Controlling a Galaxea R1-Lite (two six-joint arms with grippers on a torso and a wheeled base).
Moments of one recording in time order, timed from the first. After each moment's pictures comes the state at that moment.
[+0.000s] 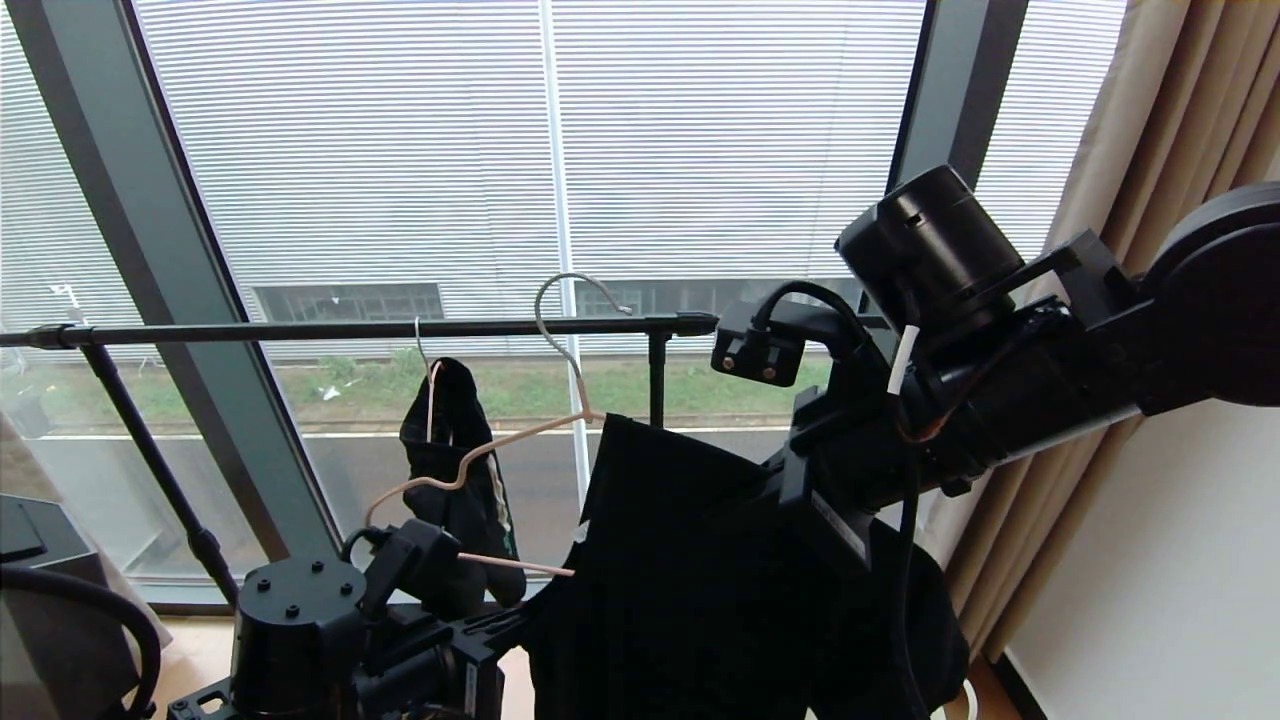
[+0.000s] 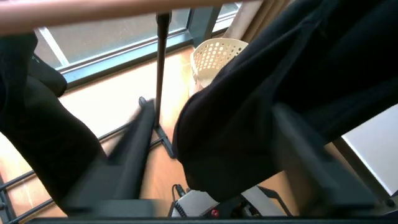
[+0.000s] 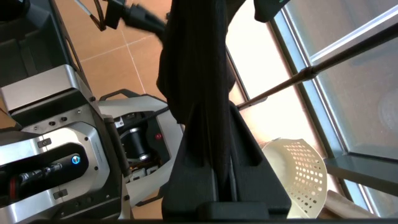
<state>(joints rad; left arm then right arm) -0.53 1.93 -0.10 -1.36 -0.12 -0.19 0.70 1.80 -1.52 0.62 0.33 -0.29</state>
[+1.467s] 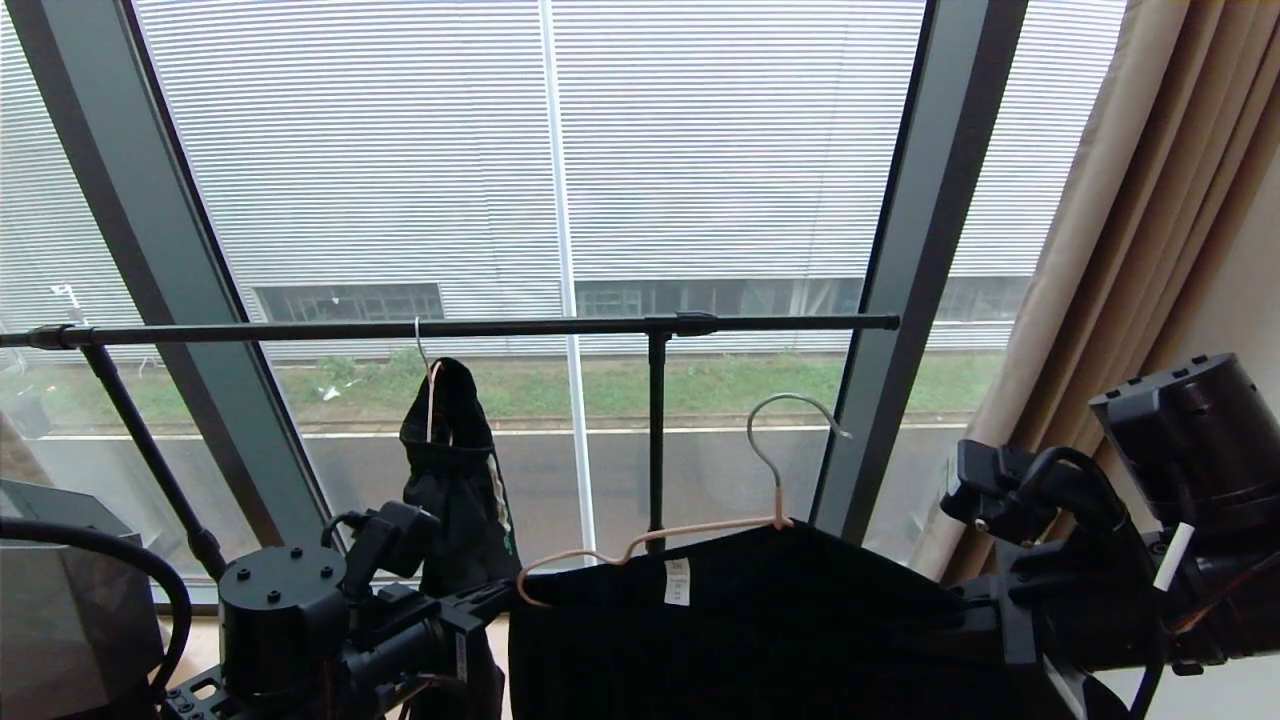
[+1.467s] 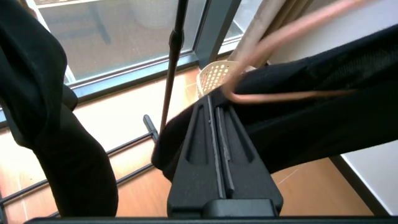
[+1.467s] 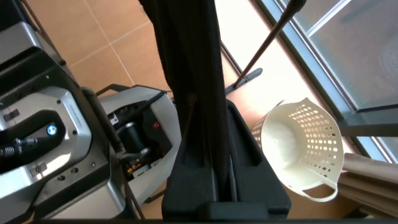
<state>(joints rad) -0.46 1.98 -0.10 -1.48 -0.12 -0.19 0.47 1.44 -0.78 0.24 0.38 -0.33</state>
